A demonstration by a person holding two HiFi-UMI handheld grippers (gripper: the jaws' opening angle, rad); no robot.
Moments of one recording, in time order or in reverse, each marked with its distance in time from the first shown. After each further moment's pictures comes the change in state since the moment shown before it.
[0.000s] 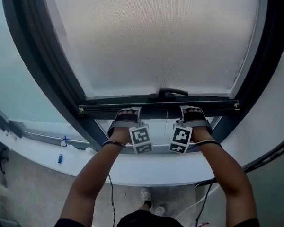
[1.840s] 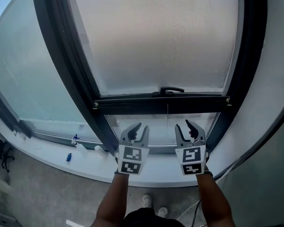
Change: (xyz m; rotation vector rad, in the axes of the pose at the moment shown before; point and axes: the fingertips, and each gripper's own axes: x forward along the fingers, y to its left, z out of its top) left arm -0.216 -0.002 0.019 -1.087 -0.508 0.190; right arm -0.224 -0.017 0.005 1.145 -0.518 -0.225
